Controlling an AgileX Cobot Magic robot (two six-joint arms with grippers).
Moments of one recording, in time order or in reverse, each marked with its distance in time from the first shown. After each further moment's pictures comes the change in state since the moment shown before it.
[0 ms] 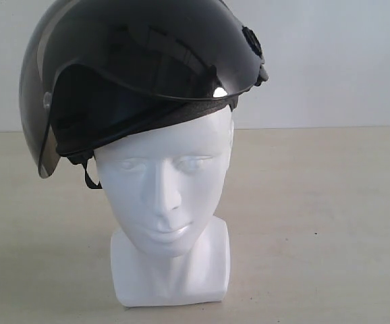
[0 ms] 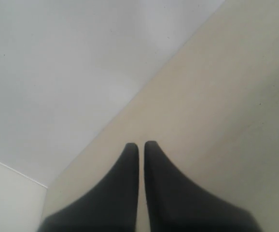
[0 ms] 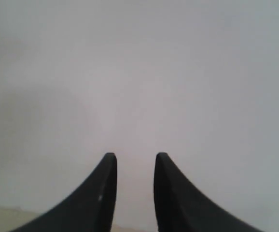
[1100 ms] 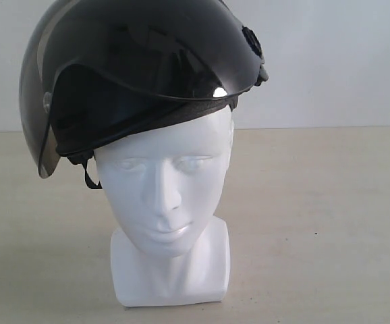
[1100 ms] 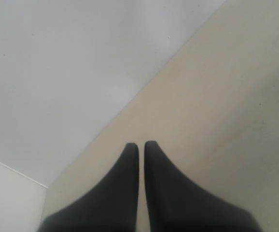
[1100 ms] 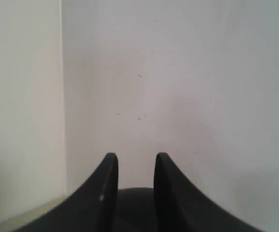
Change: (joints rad) left arm 0.000 0.000 0.000 0.000 -0.002 0.000; right arm 0.000 0.000 0.087 -0.476 0.773 0.834
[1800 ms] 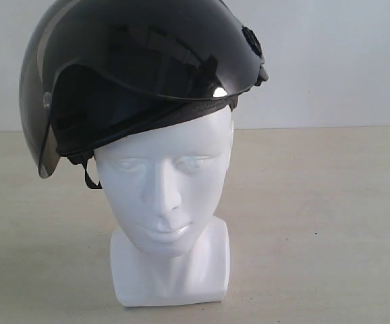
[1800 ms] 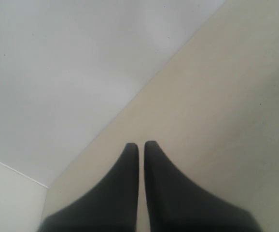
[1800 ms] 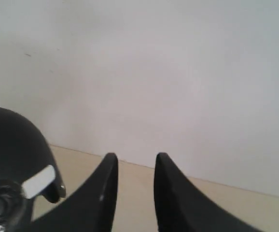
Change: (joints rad) left arm 0.000 0.000 0.000 0.000 0.000 0.000; right arm -0.464 0.098 -0.334 -1.599 0.941 1.613
